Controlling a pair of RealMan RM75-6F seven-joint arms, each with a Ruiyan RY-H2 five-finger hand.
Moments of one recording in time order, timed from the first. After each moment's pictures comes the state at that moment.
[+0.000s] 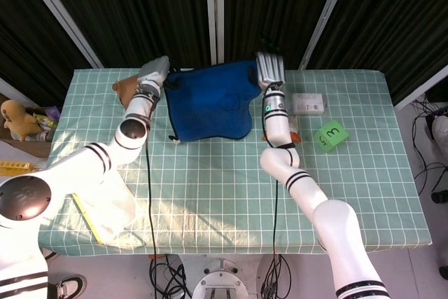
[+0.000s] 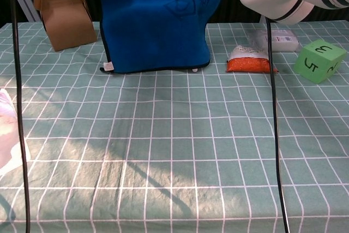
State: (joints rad) left arm -1.37 -1.46 -0.30 -0.96 -0.29 0.50 0.69; right arm 1.37 -2.04 0.66 -0.25 -0.88 0.64 -0.13
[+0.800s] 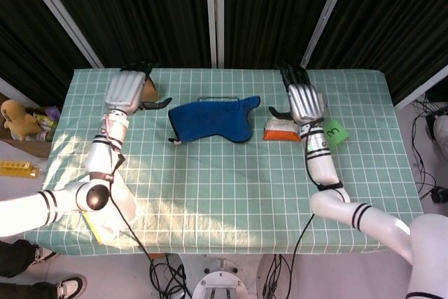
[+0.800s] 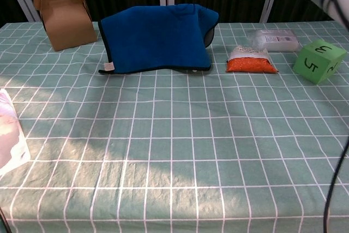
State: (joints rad) left arm -0.97 -1.23 -0.20 -1.65 0.70 1.15 0.39; right arm 0.78 -1.59 0.38 -1.27 -1.08 1.09 -0.11
